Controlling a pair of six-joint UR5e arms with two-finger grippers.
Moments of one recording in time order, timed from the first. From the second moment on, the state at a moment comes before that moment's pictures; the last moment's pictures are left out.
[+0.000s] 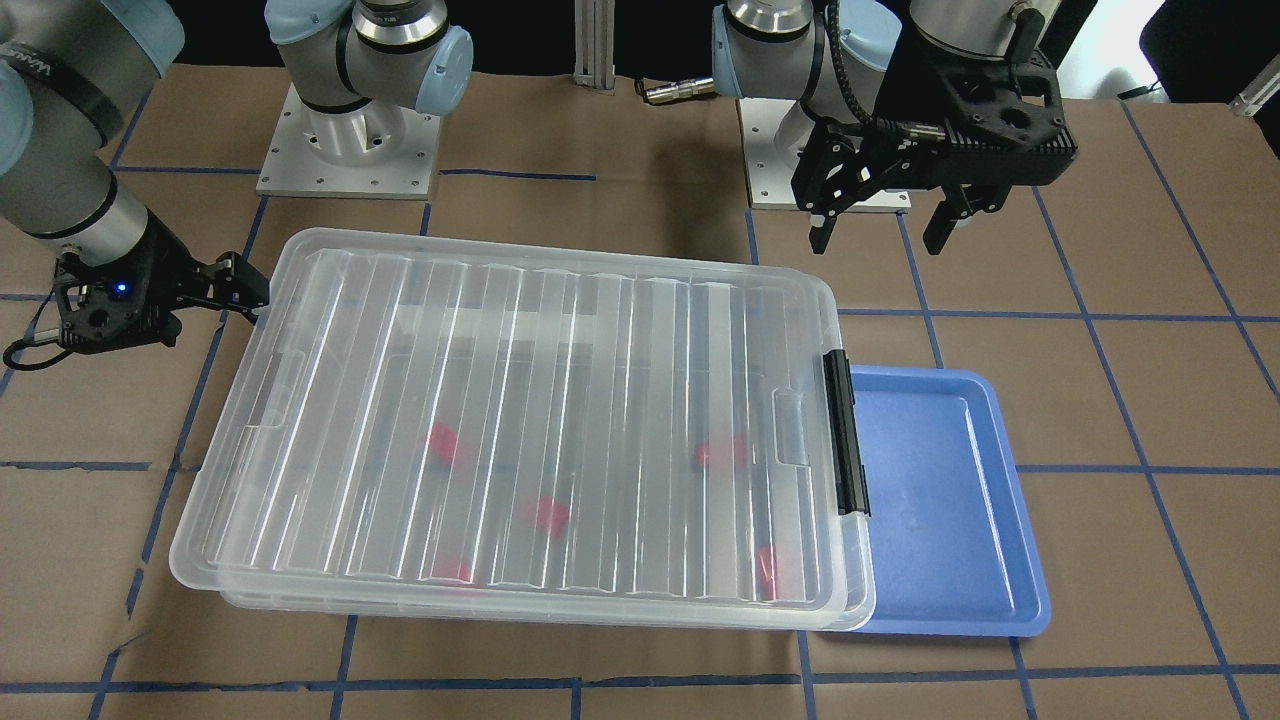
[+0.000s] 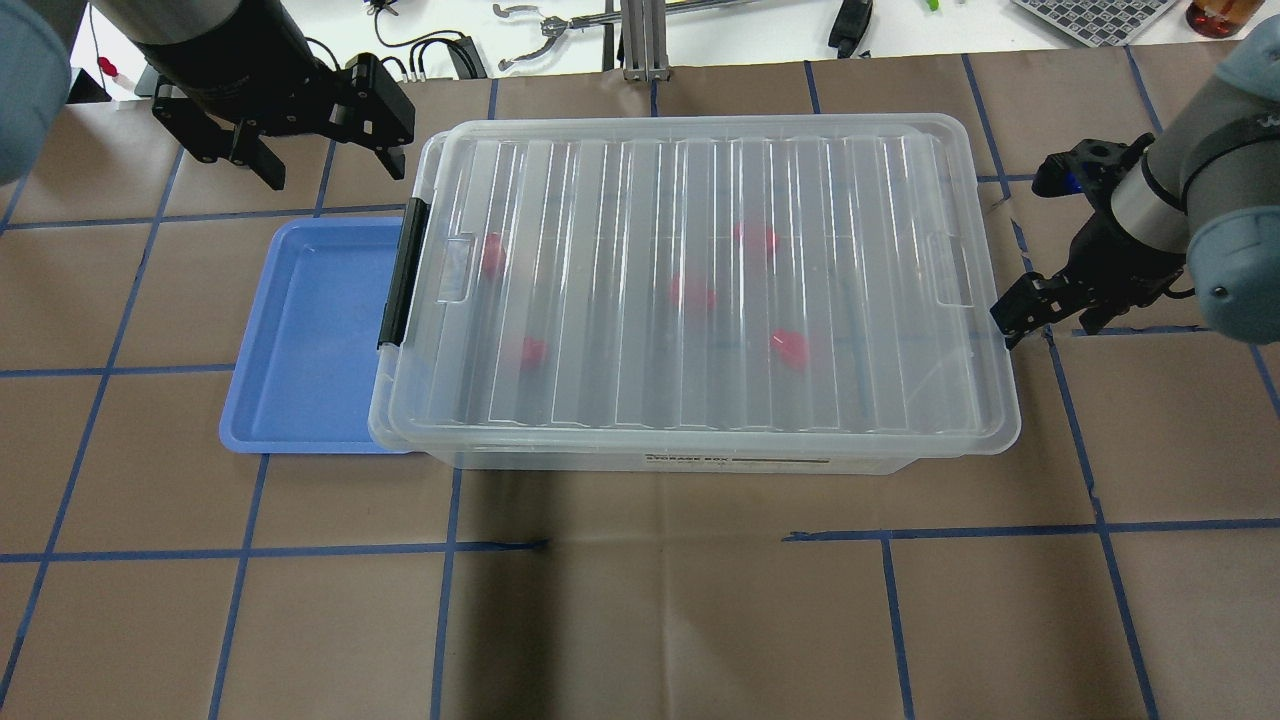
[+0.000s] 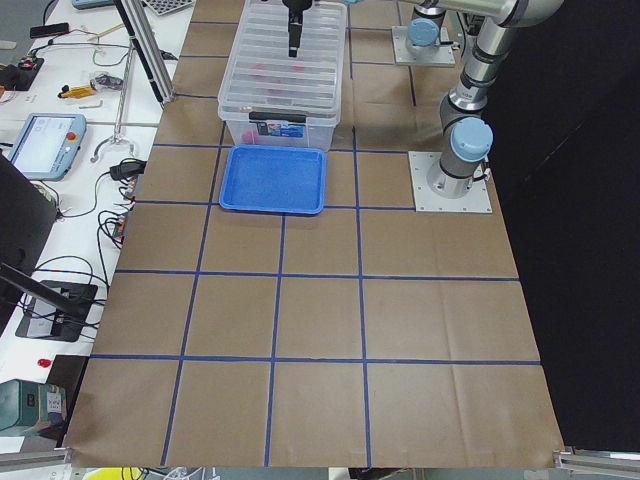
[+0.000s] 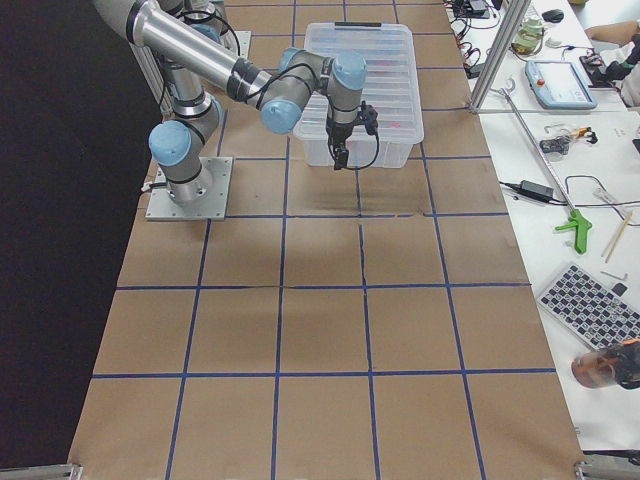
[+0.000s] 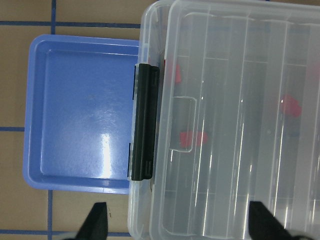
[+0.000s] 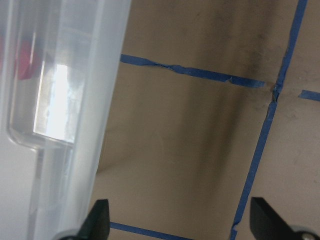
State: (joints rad) left arm -1.60 -1.58 -1.45 -1.55 1.56 -0.07; right arm 1.25 -1.55 1.93 -1.88 -1.53 -0.52
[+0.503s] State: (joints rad) left arm -1.60 -1.58 -1.45 -1.55 1.56 -0.07; right arm 1.26 -1.55 1.83 -1.84 -1.57 -0.51
